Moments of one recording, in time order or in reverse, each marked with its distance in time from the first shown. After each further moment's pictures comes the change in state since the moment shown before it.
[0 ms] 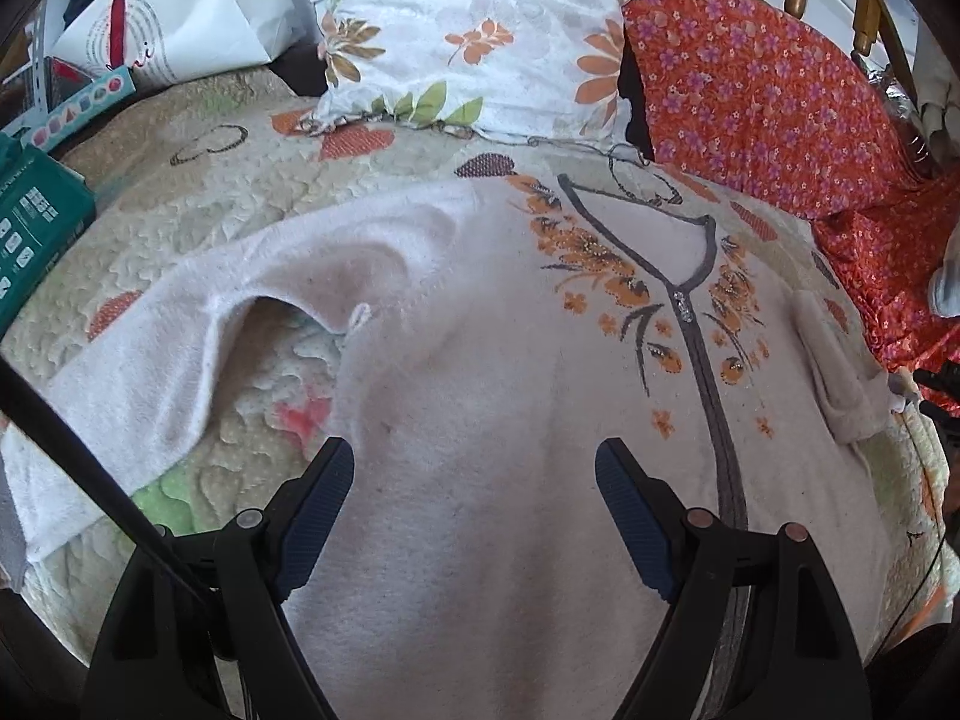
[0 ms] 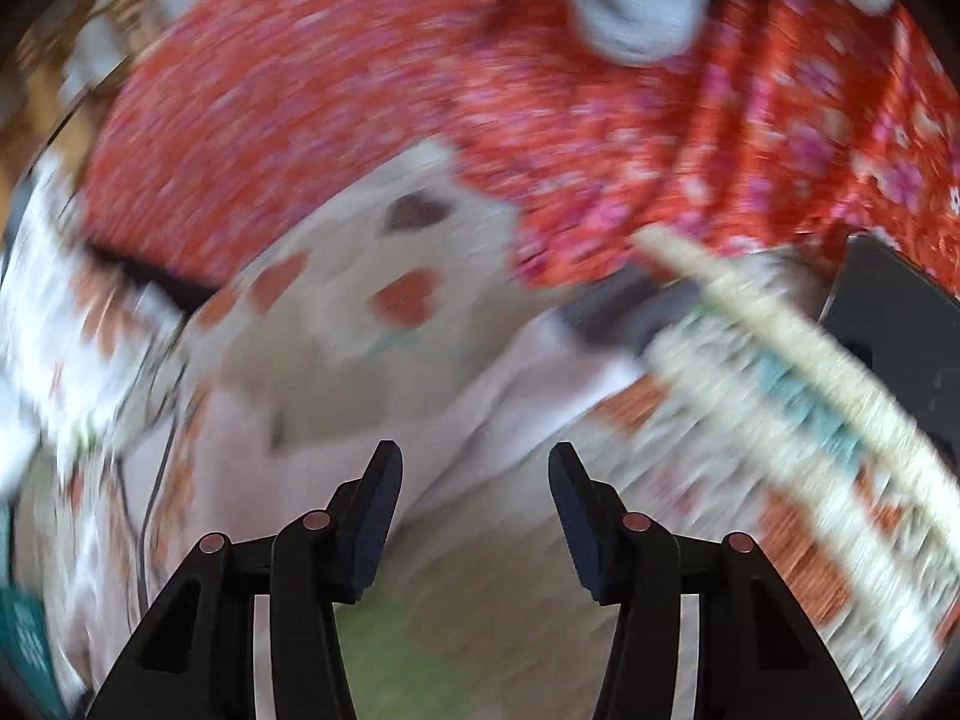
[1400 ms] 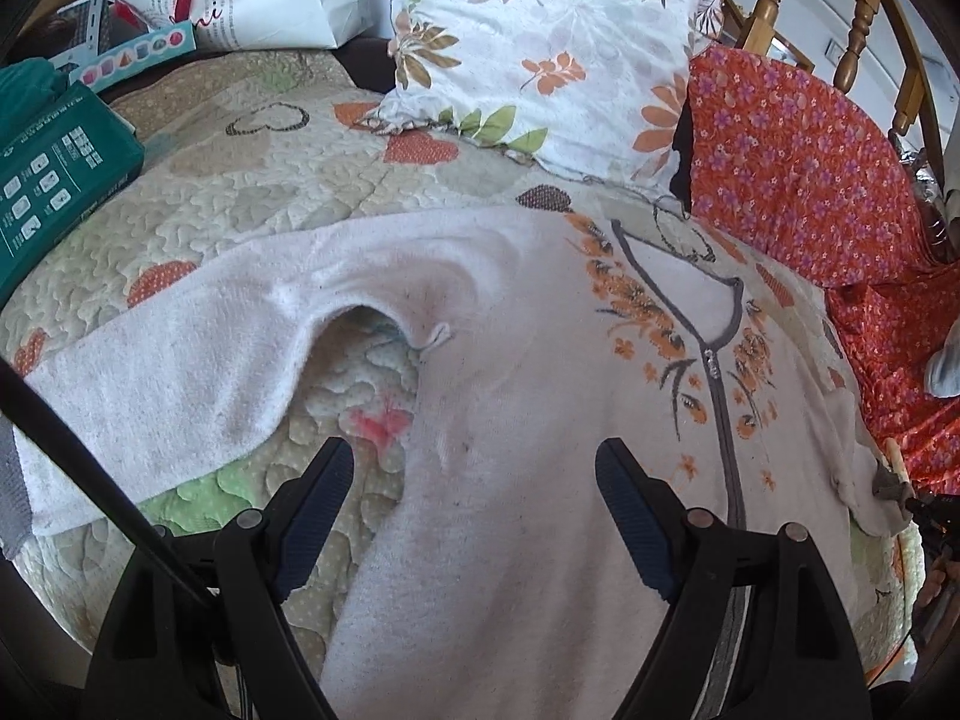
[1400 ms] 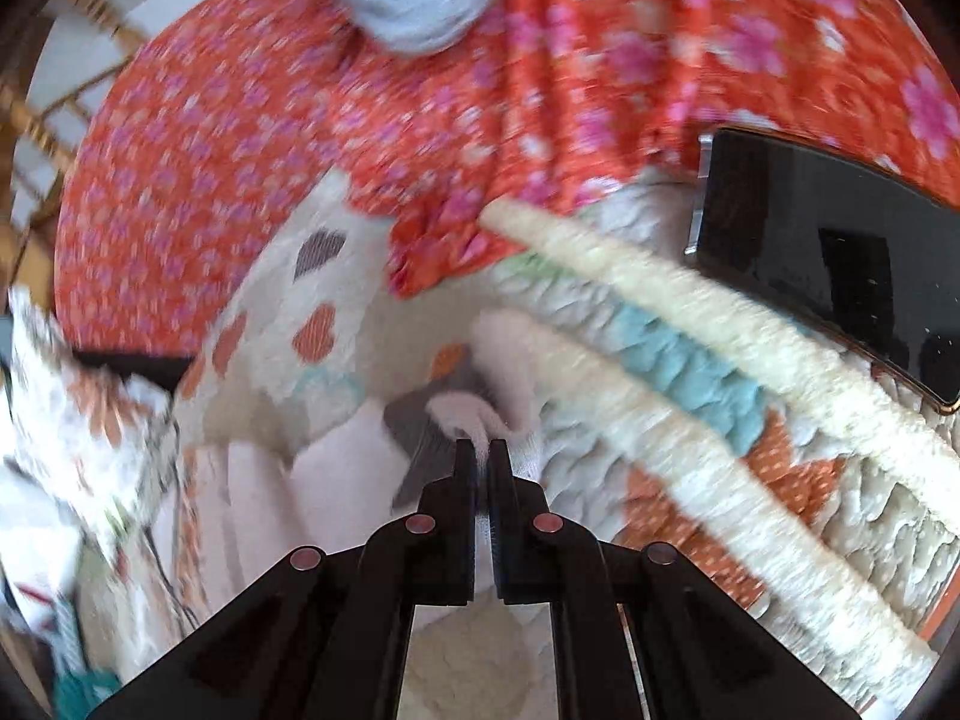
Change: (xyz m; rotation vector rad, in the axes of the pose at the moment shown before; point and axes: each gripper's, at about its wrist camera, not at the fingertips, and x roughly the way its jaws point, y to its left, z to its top) left arm -0.016 0.045 0.006 -0.155 -0.027 -0.013; right arm -0.026 -0.055 -0.016 0.120 0.028 -0.025
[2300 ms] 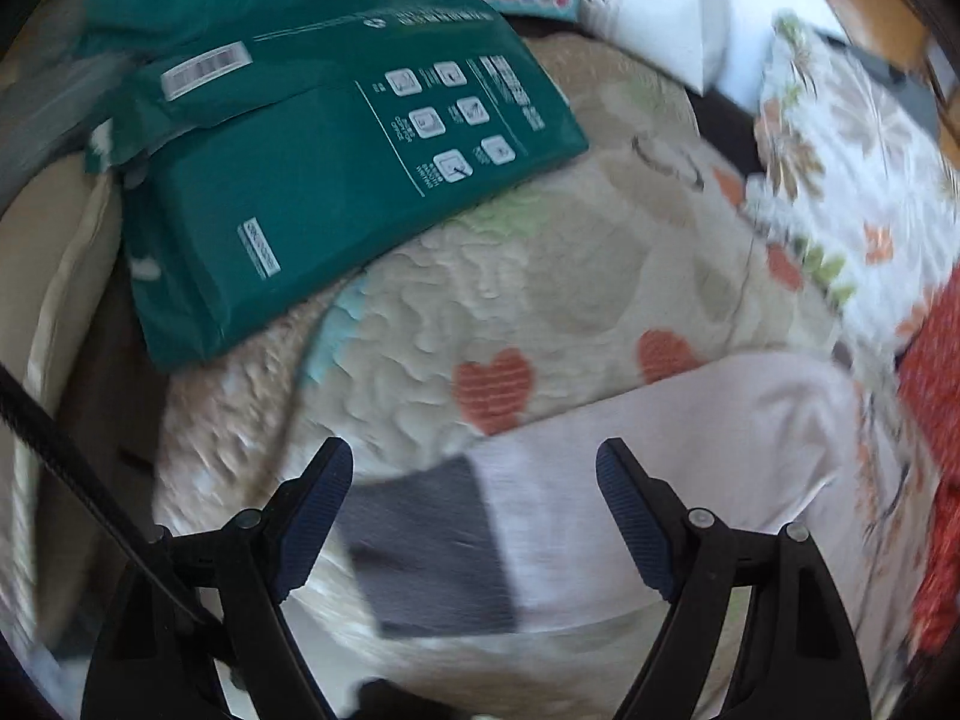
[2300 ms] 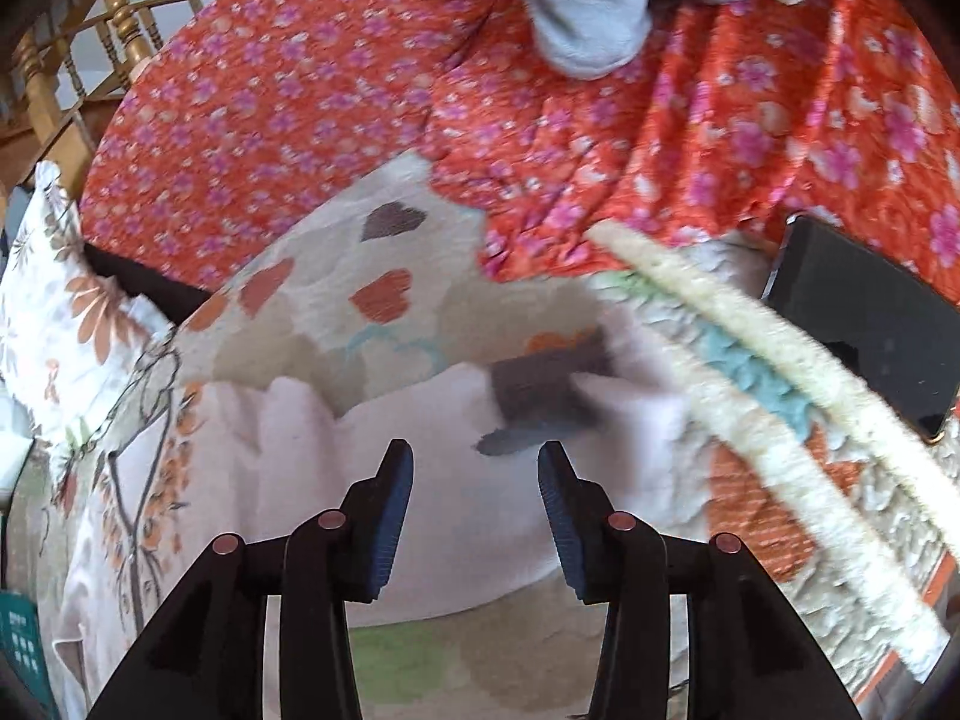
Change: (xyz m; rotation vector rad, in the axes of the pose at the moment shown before) left arm -0.074 0.263 0.030 -0.349 0.074 0.340; right arm -0.011 0.070 -0.034 -0.173 -0.060 -0.020
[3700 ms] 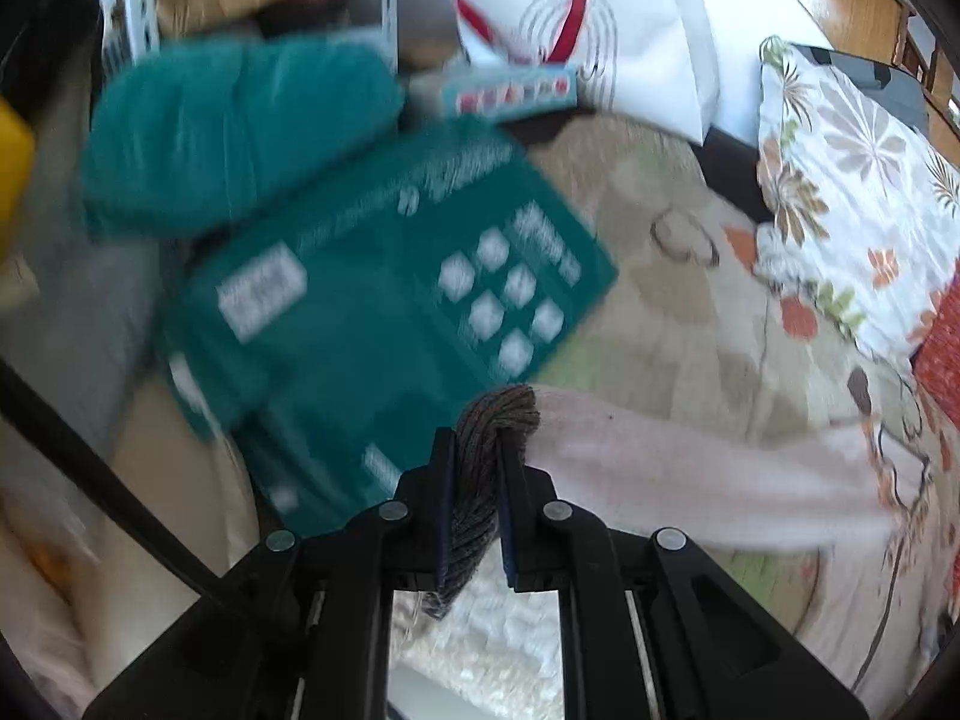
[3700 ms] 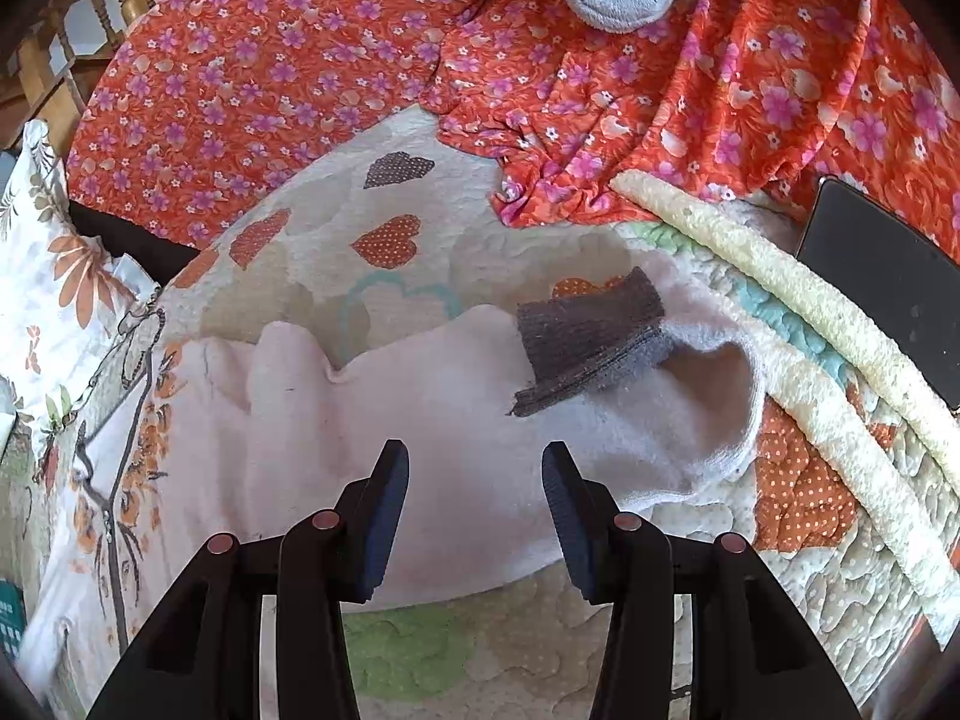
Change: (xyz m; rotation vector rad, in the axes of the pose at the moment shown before) left arm -0.068 0.013 0.104 0.122 -0.114 0.092; right arm 0.022 0.009 -0.012 -0.028 0.048 -0.042
